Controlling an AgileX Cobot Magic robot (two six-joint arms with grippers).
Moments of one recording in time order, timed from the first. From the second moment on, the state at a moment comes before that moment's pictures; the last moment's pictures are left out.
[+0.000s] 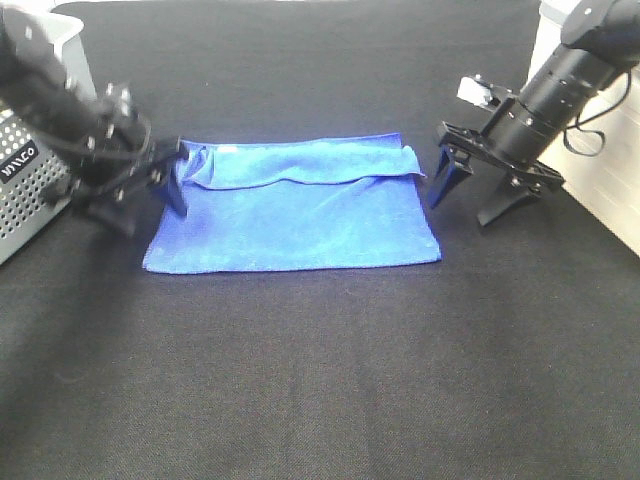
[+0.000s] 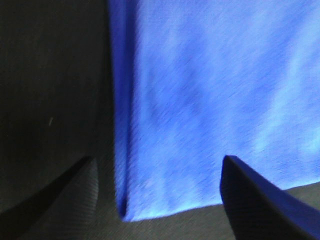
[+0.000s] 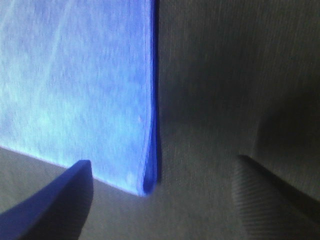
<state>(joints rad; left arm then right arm) -0.14 2.17 -1.49 -0.47 0.80 0.03 0.07 2.28 -1.70 0.53 1.08 -0.23</state>
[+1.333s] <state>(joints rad) -0.17 2.19 -1.39 -0.49 0.74 0.00 0.10 2.35 -1.62 0.66 0.99 -0.28</state>
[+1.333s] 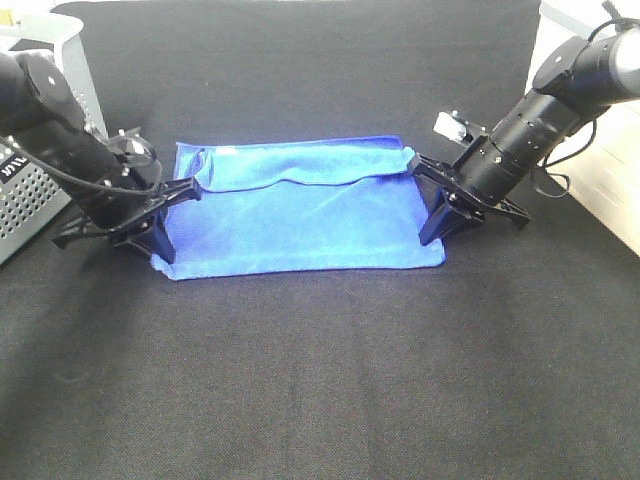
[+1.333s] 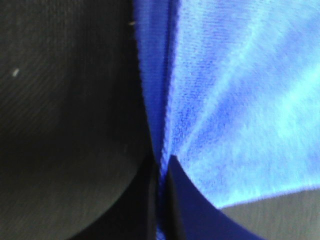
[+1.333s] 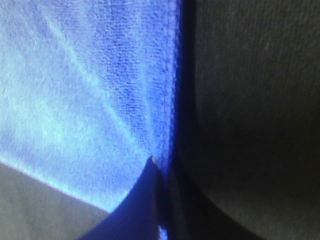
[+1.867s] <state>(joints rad) -0.17 2.02 -1.16 -0.39 0.90 0.03 0.11 2.12 -1.26 0.65 0.96 -0.26</state>
